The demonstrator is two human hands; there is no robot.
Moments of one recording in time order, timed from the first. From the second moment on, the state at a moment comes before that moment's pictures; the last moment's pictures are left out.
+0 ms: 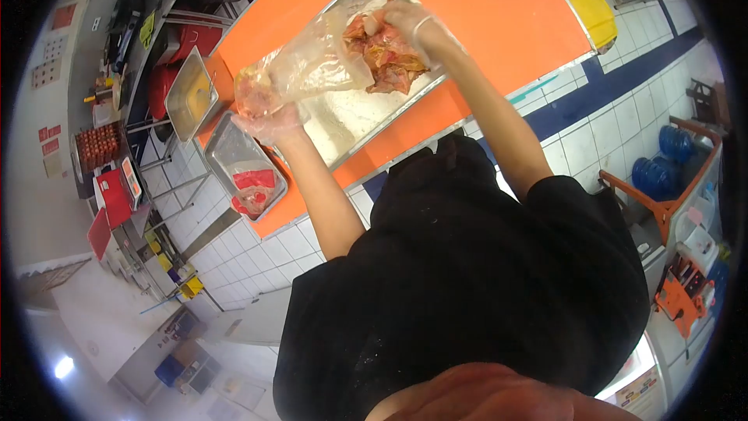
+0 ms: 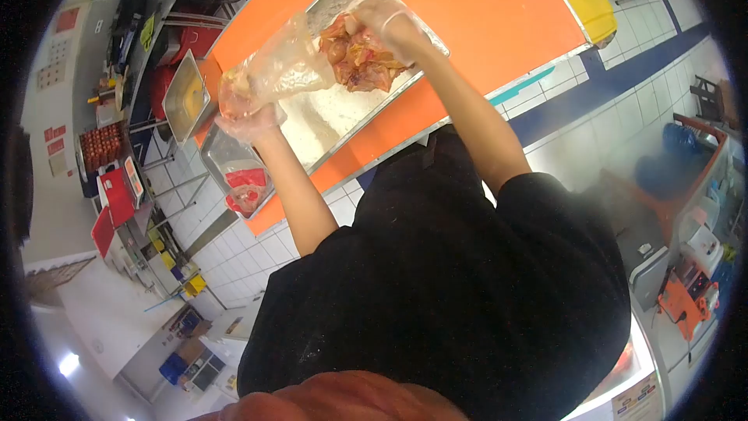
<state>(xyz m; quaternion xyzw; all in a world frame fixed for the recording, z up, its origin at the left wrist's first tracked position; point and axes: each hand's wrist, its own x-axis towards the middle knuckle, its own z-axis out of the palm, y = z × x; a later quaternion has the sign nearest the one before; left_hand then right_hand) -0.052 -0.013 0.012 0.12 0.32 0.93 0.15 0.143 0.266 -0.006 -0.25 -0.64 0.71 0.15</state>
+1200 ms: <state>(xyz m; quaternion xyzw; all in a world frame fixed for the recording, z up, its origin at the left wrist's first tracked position) 0.029 -0.006 0.010 -0.09 0.47 0.84 0.27 0.100 0.207 -0.005 -0.10 -0.44 0.89 -0.06</state>
